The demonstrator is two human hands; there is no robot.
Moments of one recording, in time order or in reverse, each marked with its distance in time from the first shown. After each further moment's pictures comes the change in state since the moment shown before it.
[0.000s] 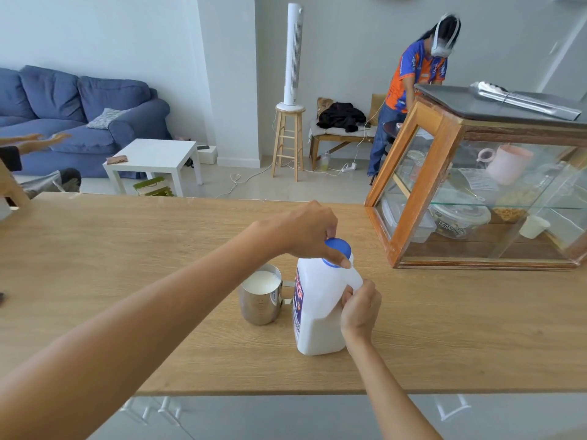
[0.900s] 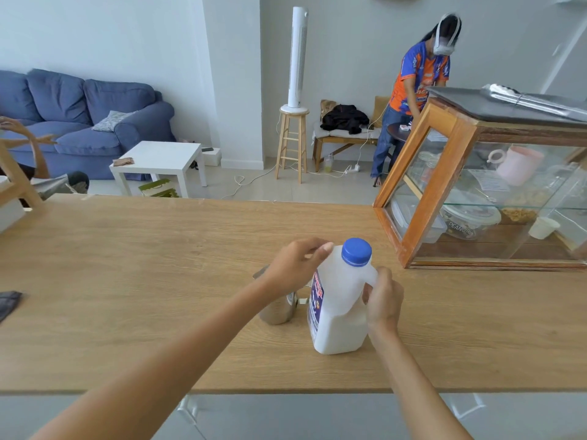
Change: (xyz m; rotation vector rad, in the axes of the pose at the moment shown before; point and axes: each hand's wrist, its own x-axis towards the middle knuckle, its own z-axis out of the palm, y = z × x) left_hand -0.031 -0.046 0.086 -0.711 0.294 -0.138; right_hand -0.003 -0.018 0.002 -0.023 -0.009 0.070
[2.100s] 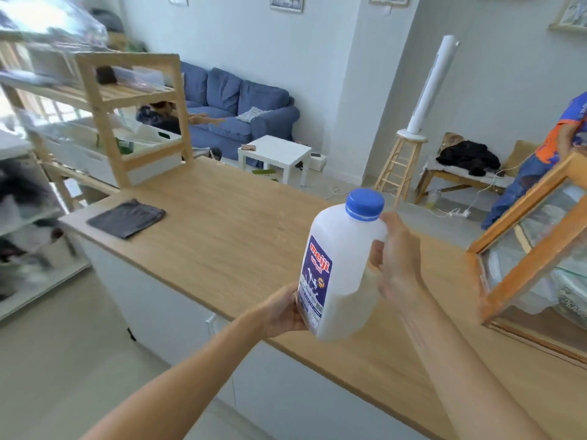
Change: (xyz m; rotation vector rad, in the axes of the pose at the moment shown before) left_hand -0.134 -0.045 0.013 -1.034 0.207 -0.731; right_hand -0.073 -0.099 0.049 -0.030 -0.638 0.022
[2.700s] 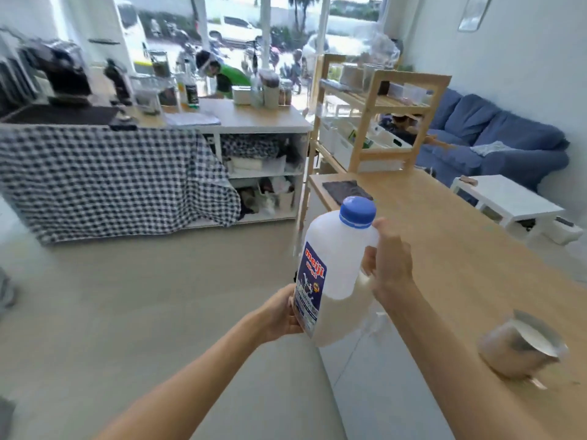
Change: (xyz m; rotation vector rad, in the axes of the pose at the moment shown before) left_hand -0.230 -0.140 -0.070 -0.498 0.750 0.219; right_hand -0.176 0.051 0.121 -0.022 -0.840 0.160
